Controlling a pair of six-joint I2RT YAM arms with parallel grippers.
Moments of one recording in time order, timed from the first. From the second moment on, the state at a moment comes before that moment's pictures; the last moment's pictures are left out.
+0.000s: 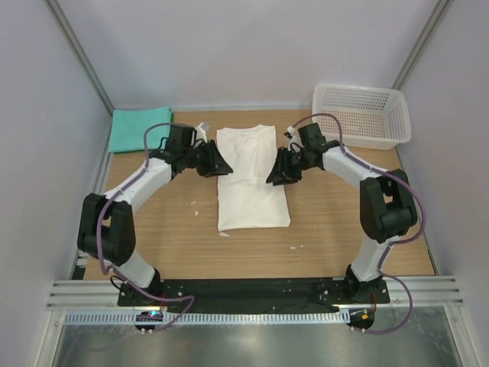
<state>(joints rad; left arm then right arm) -0.31 1.65 1.19 -0.33 0.56 -0.63 0.30 1.82 1.29 -0.51 -0.60 0.45</state>
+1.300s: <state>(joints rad) -0.41 1.17 0.72 -0.45 0.47 -0.71 0.16 1.41 0.64 -0.42 -0.69 0.56</state>
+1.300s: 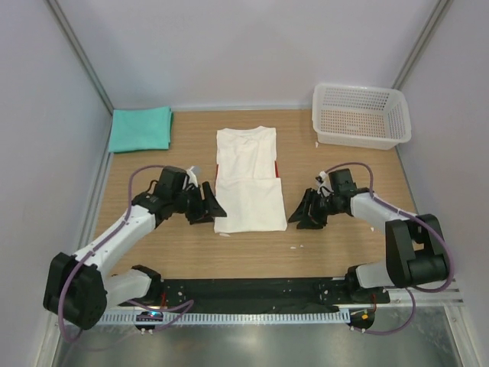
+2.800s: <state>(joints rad) -0.32 1.44 0.27 0.34 0.44 -1.52 0.40 1.23 0.35 -0.01 -0.41 1.09</state>
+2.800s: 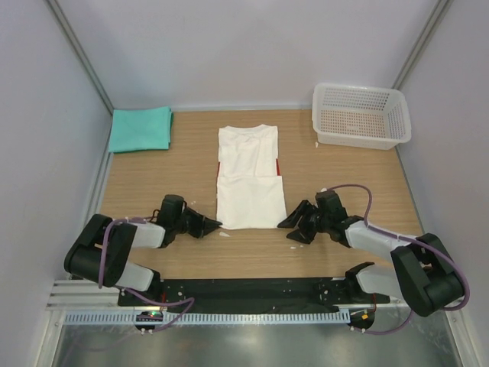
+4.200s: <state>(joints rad) -0.35 1.28 0.31 0.13 0.46 -1.52 0.68 1.12 0.17 0.23 0.09 1.81</state>
